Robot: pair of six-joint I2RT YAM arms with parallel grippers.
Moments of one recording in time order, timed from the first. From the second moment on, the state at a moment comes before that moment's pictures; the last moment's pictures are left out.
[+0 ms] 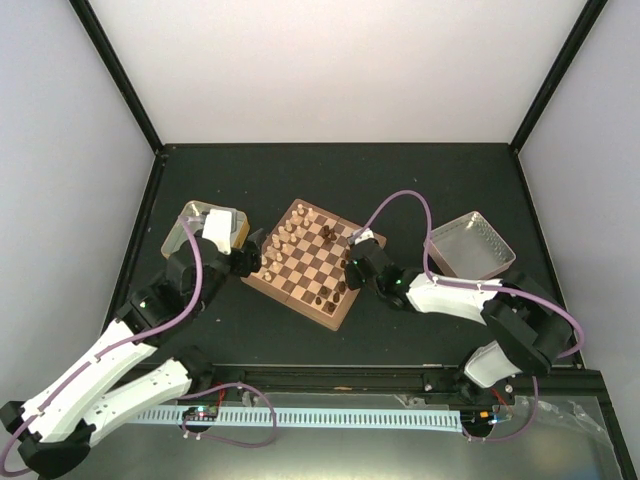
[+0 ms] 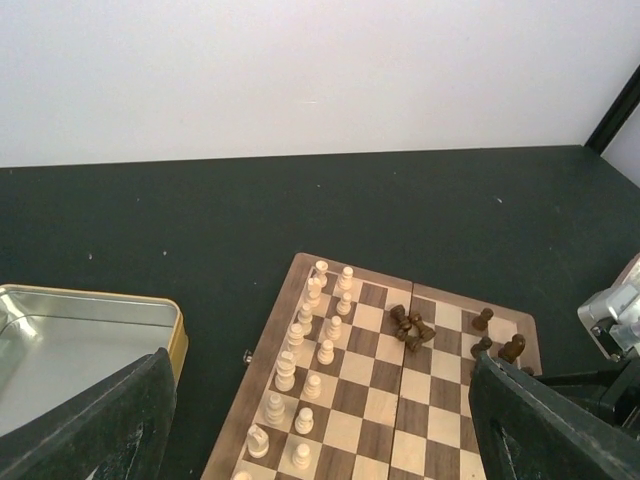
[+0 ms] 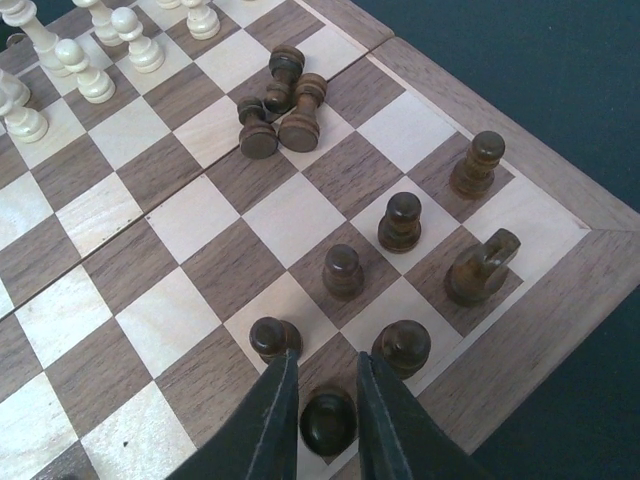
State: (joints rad) left arm -0.74 0.68 0.85 -0.52 -0.44 -0.31; right arm 0.85 1.51 0.69 0.06 0.29 0.38
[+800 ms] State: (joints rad) left arm -0.72 0.72 0.85 -0.52 -0.37 -0.31; right arm 0.83 1.37 0.86 -0.21 0.28 0.51
